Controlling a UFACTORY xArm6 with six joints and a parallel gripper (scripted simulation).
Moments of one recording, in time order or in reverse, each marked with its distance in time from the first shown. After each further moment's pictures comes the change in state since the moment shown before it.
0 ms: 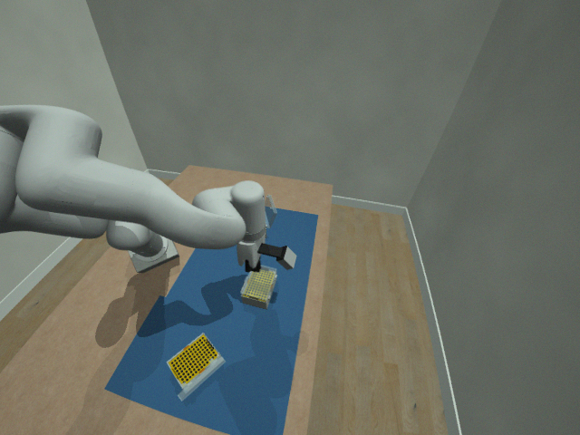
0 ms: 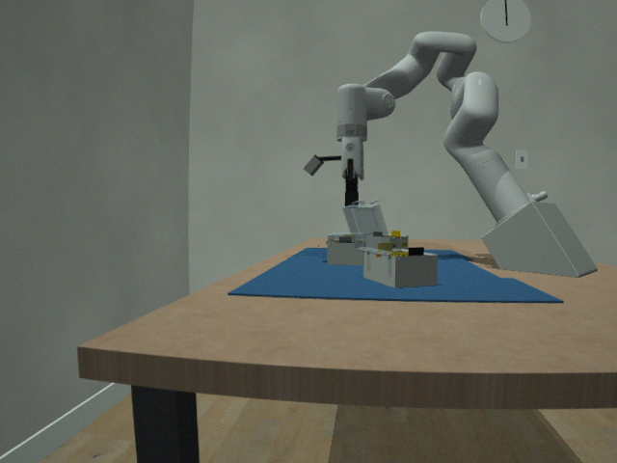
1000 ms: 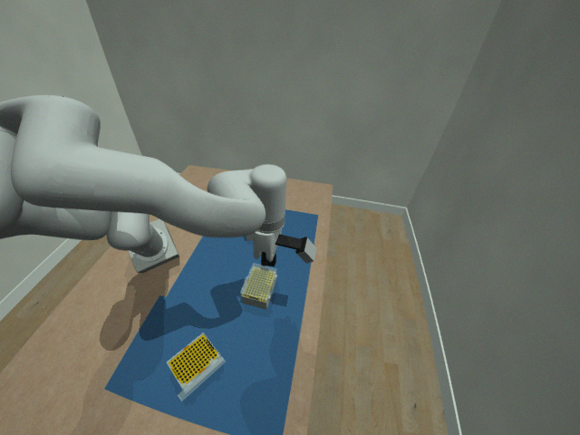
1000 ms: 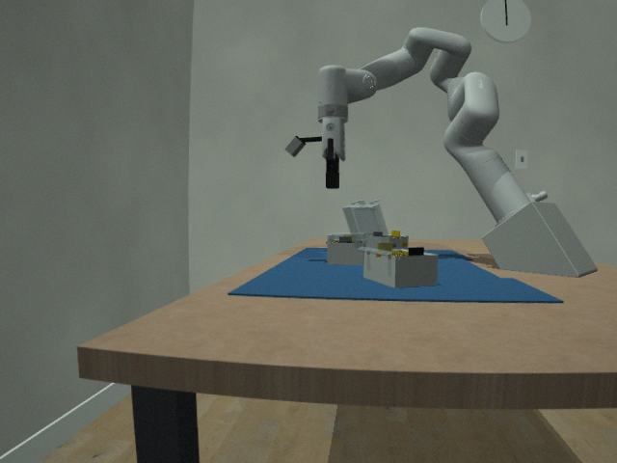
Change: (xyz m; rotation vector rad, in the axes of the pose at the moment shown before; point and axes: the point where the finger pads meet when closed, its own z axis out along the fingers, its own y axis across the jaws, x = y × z) arm 0.048 0.000 -0.049 0.001 0.002 0.001
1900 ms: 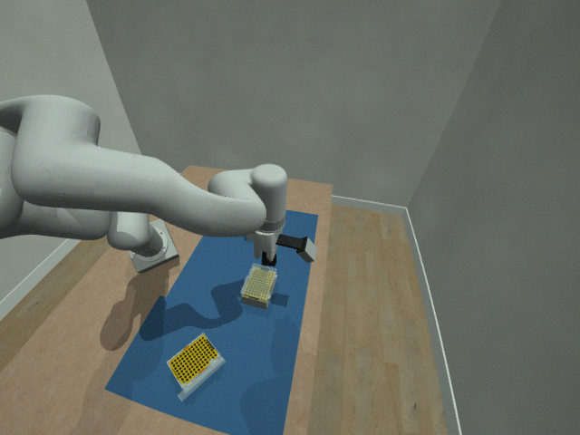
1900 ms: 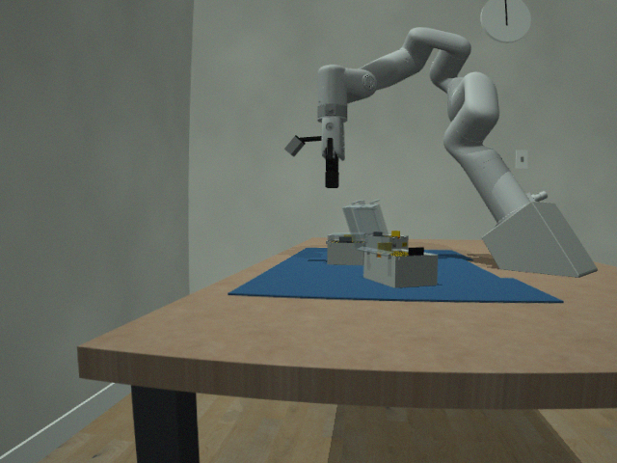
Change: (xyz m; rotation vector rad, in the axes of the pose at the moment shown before) arm 0.001 0.000 -0.001 0.000 -0.001 0.000
